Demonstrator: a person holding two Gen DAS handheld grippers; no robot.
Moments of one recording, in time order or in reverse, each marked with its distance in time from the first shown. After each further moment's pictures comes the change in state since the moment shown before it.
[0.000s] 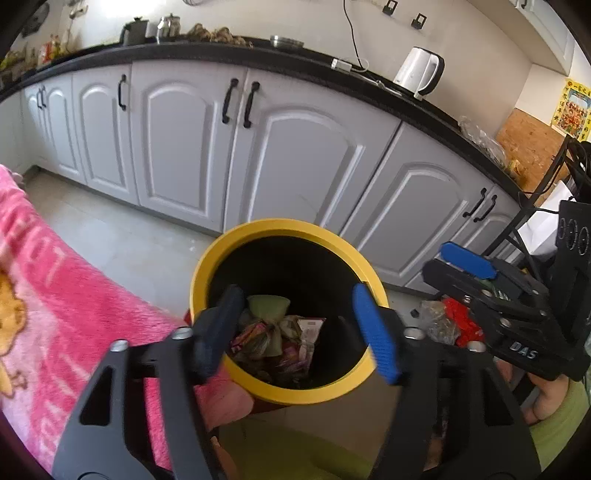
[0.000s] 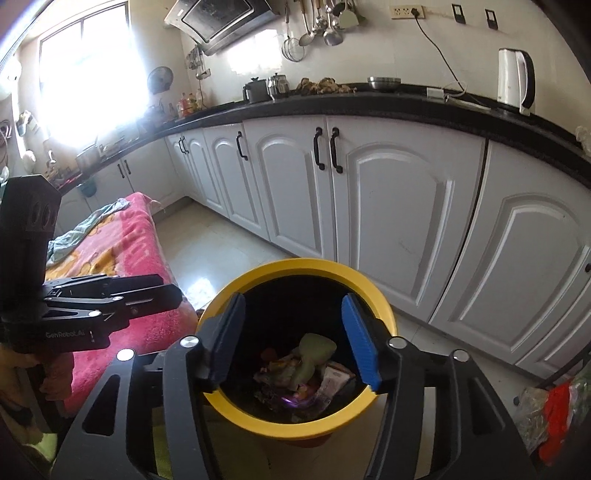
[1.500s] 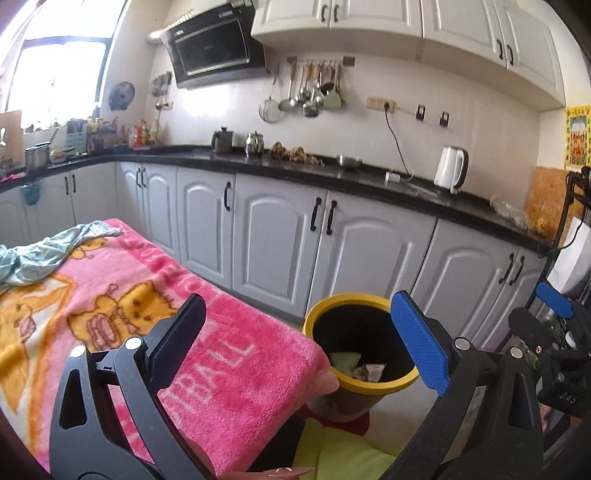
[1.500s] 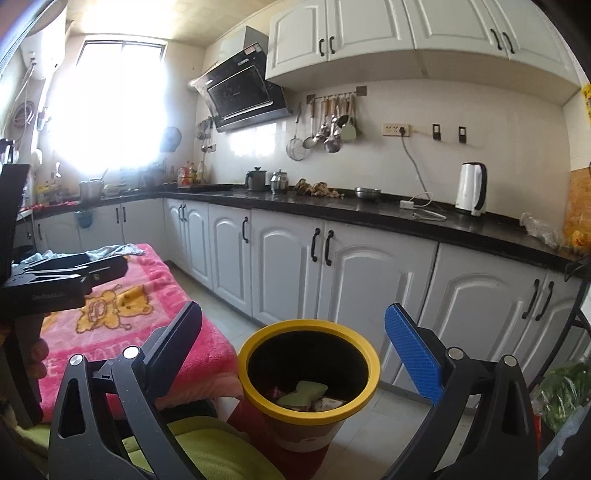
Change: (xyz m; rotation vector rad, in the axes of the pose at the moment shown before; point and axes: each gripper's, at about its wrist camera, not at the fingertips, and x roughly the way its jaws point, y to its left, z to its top) left arm -0.195 0.011 -0.088 -0.012 -0.469 0.288; right arm -0.152 0.120 -0.069 -0.115 -0.397 -0.177
